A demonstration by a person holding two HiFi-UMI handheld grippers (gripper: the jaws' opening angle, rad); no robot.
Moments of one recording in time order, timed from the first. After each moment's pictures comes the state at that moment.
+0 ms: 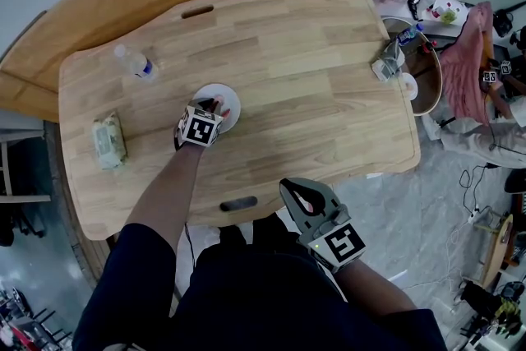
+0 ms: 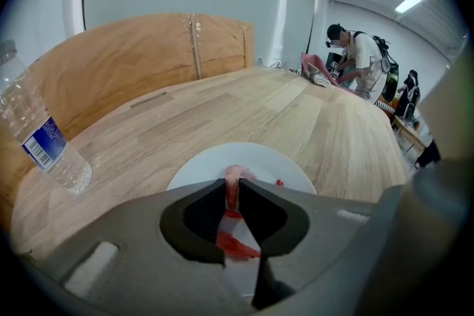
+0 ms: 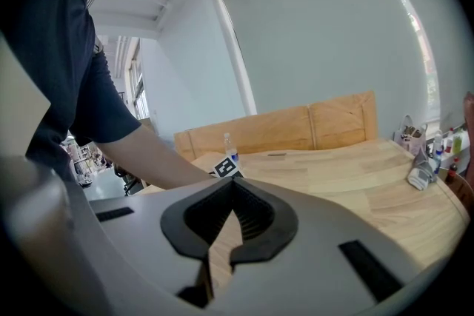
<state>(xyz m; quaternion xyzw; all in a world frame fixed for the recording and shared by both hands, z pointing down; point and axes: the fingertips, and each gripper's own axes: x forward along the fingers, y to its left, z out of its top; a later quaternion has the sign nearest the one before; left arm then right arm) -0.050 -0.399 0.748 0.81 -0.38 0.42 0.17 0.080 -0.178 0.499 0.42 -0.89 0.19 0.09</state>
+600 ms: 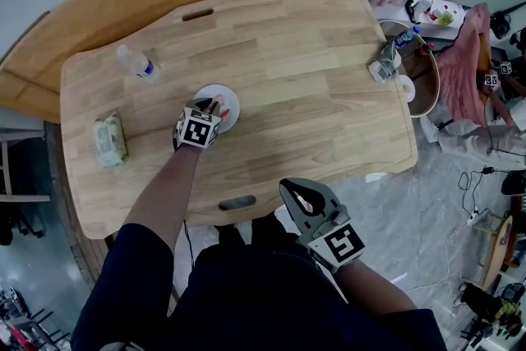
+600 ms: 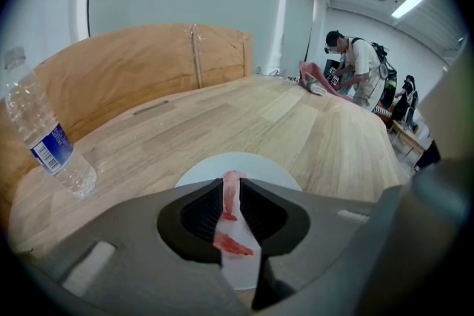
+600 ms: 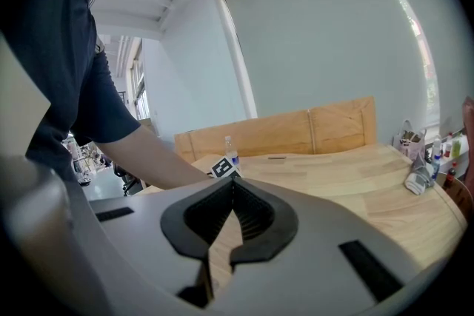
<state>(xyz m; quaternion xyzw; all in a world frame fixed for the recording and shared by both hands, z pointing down) -0.047 -0.396 0.729 0.82 -0.38 0.39 0.17 0.084 -0.171 0.488 0.42 -0.89 0.17 0.09</state>
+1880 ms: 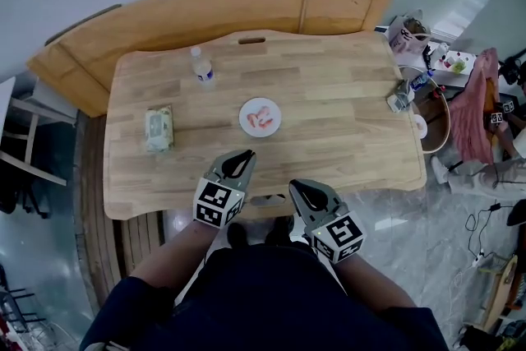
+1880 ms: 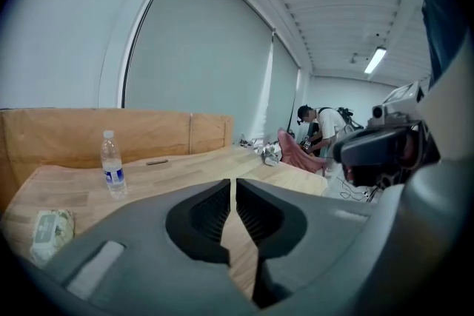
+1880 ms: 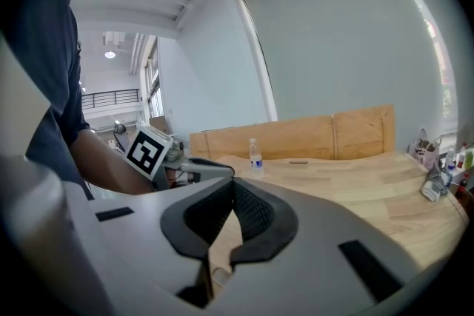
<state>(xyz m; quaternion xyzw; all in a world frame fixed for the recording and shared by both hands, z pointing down) -0.070 -0.194 0.504 0.90 -0.40 0.16 0.12 0.012 -0.120 0.463 0.38 -0.91 0.15 0.10</state>
